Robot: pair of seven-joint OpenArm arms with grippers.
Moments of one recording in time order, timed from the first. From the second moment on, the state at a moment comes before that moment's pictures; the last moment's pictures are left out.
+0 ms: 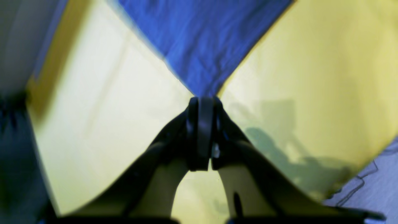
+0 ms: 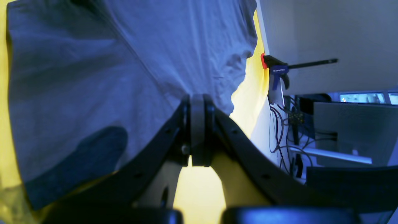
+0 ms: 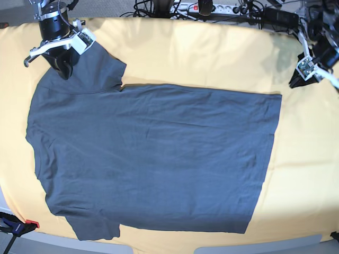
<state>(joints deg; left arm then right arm) 53.0 -50.9 -31.9 120.3 -9.6 -35.4 8.1 -48.6 38.7 -12.1 132.4 -40.2 -7.3 -32.9</state>
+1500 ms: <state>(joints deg) -6.1 -60.8 36.1 86.8 10.4 -24.1 -0.3 -49.8 38.5 -8.2 132.4 -33.0 -3.4 -35.5</state>
